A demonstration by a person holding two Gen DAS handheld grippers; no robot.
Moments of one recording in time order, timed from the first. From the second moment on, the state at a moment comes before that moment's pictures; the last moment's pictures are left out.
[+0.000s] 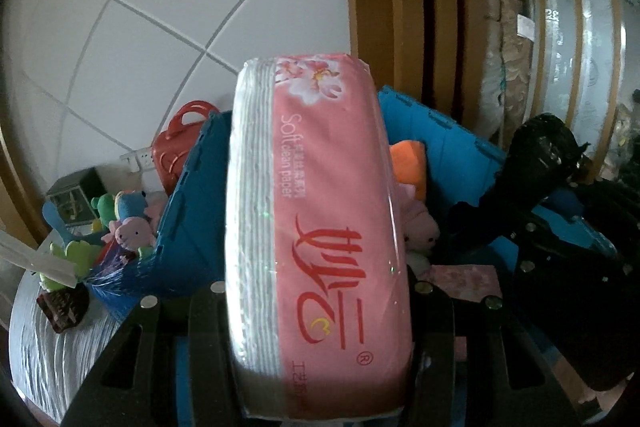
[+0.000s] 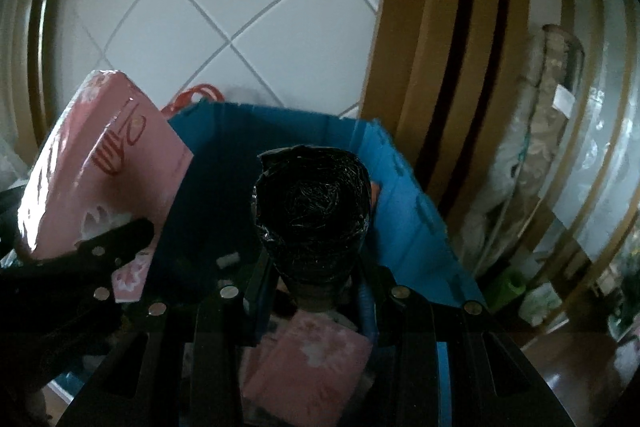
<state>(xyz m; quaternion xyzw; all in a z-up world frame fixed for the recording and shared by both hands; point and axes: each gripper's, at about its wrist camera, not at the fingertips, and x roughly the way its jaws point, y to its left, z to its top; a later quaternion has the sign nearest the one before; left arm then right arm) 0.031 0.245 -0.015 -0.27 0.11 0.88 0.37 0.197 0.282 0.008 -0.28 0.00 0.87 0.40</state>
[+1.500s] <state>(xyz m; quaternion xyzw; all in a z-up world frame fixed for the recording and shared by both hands) 0.046 0.053 0.013 -0.22 0.04 0.91 0.35 0.199 0.132 0.015 -0.27 0.02 0.88 0.39</state>
